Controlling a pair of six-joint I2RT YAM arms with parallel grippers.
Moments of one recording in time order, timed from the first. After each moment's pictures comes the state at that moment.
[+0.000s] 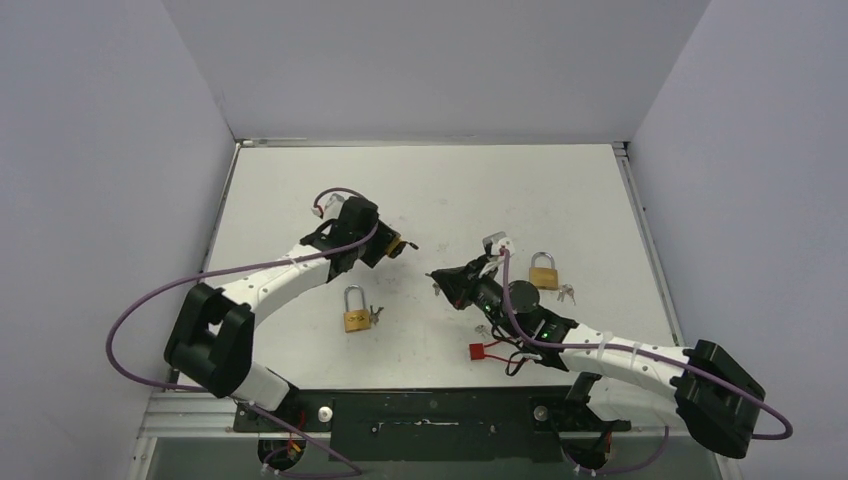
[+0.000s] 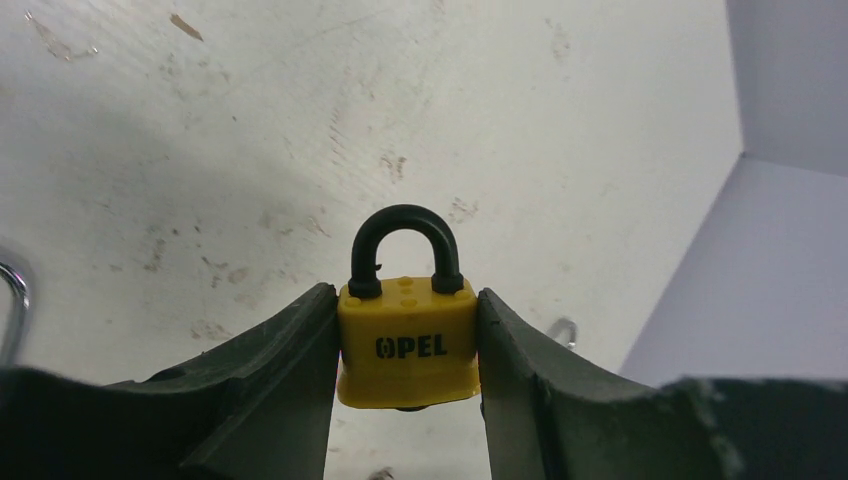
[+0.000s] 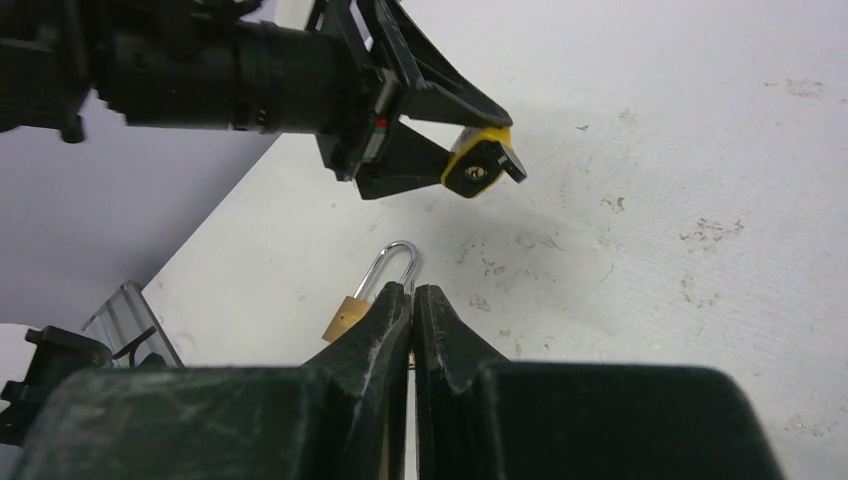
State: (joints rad) left arm -0.55 1.44 0.95 -0.24 -0.18 -1.38; right arm 0.93 1.11 0.42 0.63 0.15 0.47
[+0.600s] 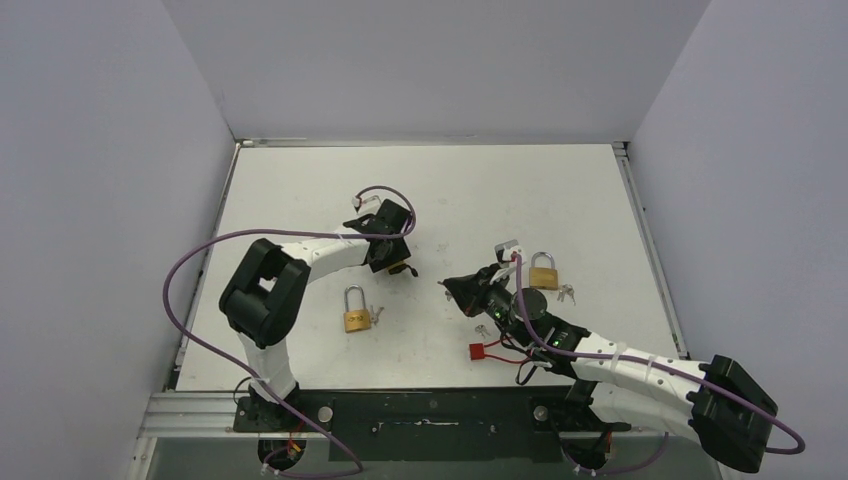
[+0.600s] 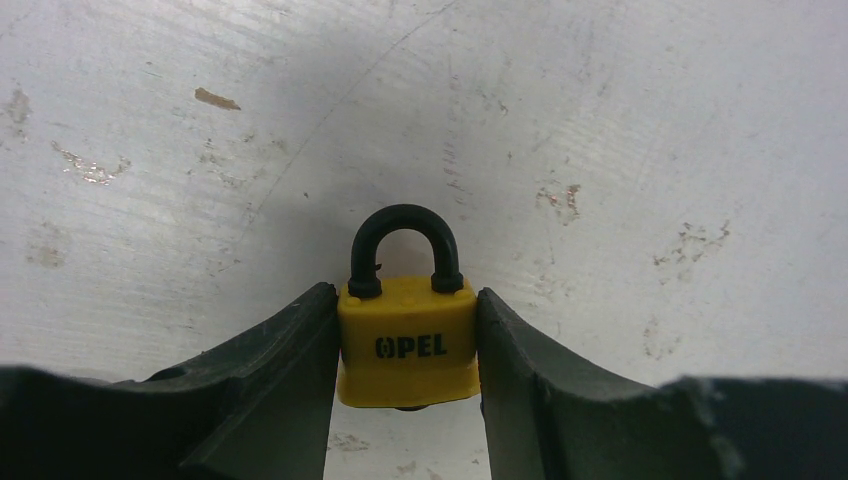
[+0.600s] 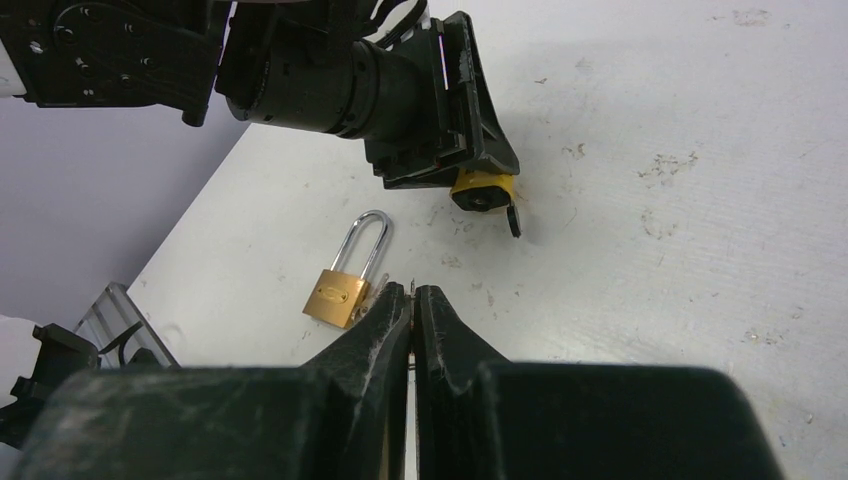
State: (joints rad) left arm -0.61 1.83 1.16 -0.37 -0.30 -0.96; right arm 0.93 0.97 0.34 0.51 0.21 0.54
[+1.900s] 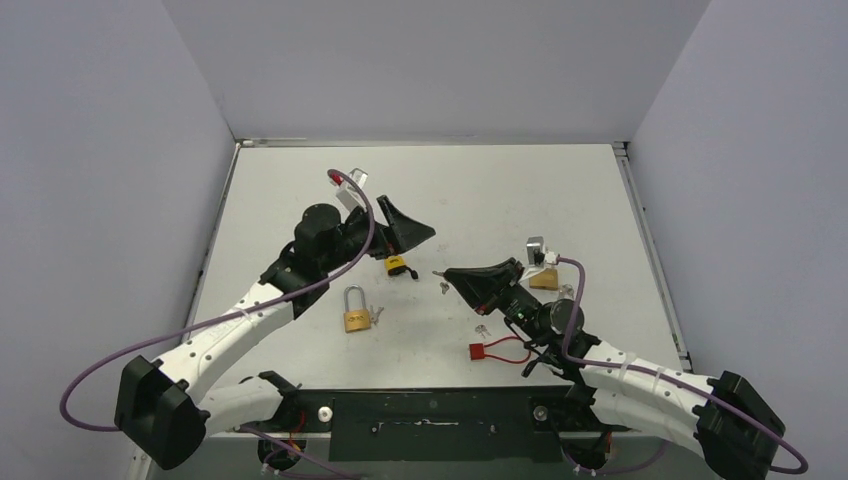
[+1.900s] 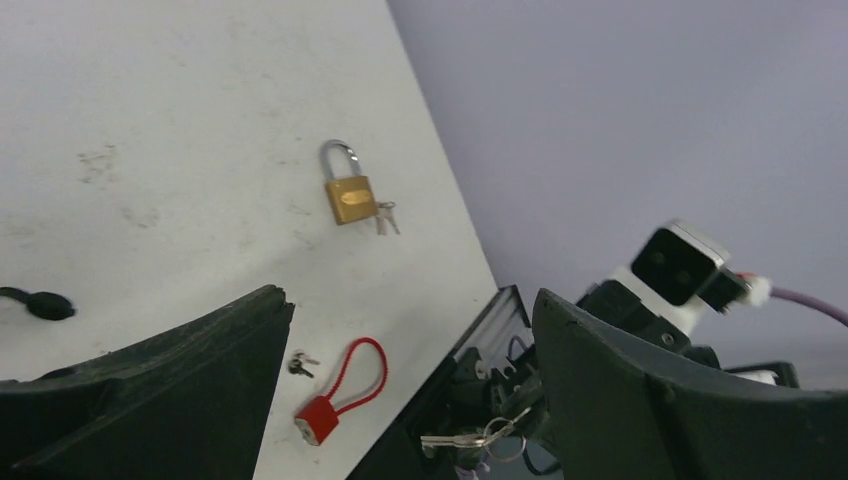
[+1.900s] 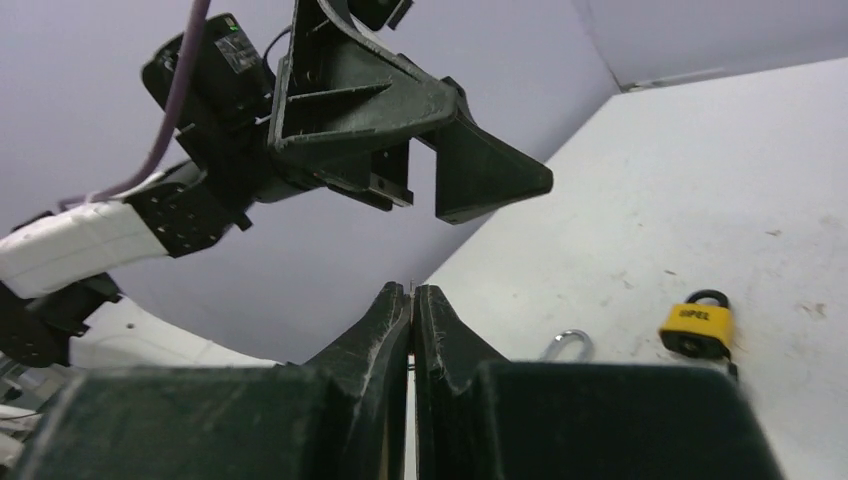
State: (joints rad) left arm -0.60 1.14 0.87 0.07 0.26 -0.91; right arm 0.86 0.87 0.24 0.91 -0.03 0.70
